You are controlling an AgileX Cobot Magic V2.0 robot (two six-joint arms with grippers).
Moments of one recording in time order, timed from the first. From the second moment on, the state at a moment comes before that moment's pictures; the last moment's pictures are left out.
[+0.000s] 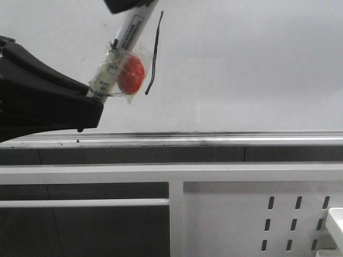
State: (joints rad) left arm -0.32 1.25 -0.42 1.34 -0.86 -0.67; right arm 1.01 1.04 -0.79 -0.44 0.25 0.30
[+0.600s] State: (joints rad) left arm -0.32 1.26 -0.26 0.57 -0.84 -0.68; right arm 0.97 0.66 -0.82 -0.47 0.66 0.30
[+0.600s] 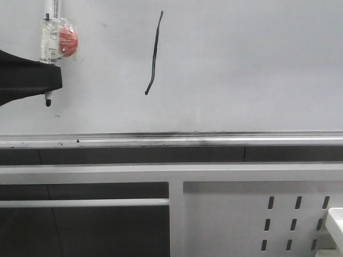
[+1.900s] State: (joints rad) left arm -0.32 1.49 -0.26 0.44 -0.92 -0.61; right arm 0.97 0.66 -0.82 -0.47 0.69 0.30
